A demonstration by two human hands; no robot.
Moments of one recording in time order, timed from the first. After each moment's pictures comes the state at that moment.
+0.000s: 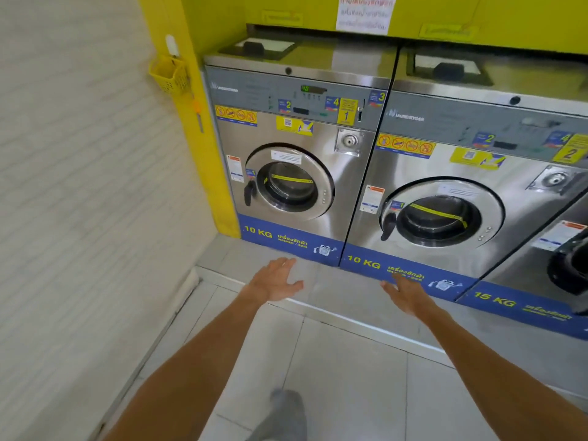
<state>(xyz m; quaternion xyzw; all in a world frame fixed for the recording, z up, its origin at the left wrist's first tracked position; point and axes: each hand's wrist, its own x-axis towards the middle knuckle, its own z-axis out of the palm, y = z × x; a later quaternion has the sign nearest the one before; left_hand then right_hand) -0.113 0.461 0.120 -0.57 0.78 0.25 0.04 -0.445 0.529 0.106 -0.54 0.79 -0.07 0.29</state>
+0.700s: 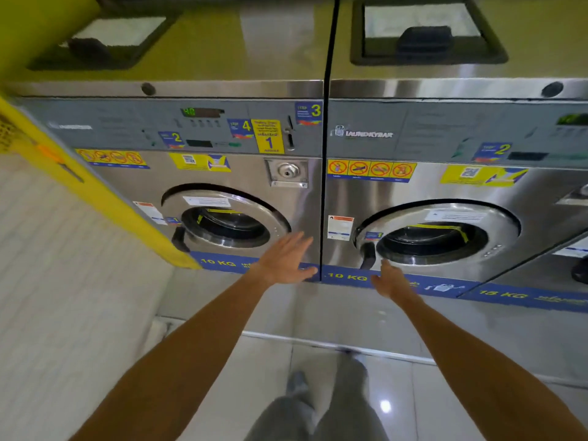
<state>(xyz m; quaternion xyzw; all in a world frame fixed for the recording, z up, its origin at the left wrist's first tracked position) -0.347 0.111 0.107 -0.40 0.89 0.17 0.11 -0.604 0.214 0.016 -0.43 0.84 -0.05 0.33</state>
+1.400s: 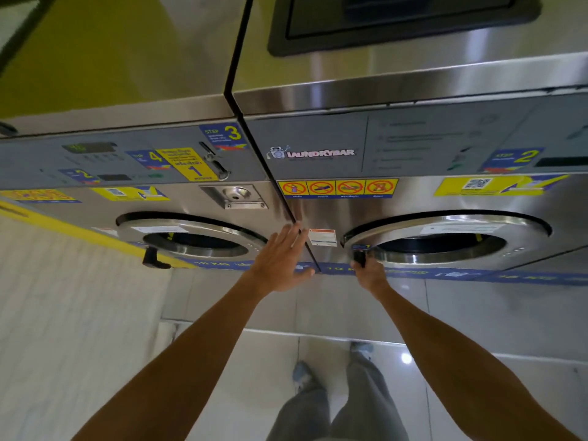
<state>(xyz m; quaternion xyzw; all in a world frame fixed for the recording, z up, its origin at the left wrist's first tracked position) -0.444 0.041 0.073 -0.38 0.90 0.16 0.15 -0.651 0.122 -0.071 -0.30 0.83 -0.20 0.43</state>
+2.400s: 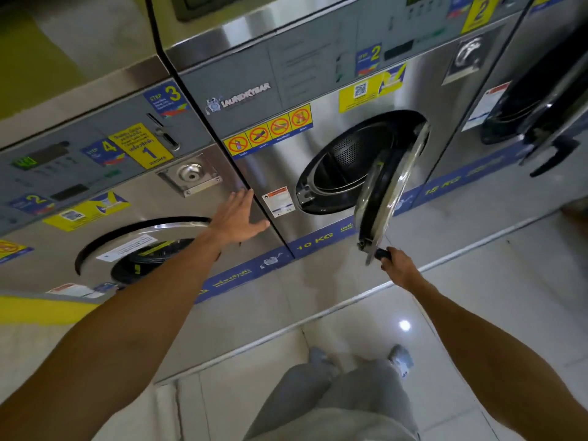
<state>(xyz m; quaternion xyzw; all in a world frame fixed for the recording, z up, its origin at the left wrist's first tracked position) -0.408 0.032 0.103 -0.34 0.91 0.09 0.20 -0.623 0.362 -0.086 -0.23 0.89 -0.23 0.33</state>
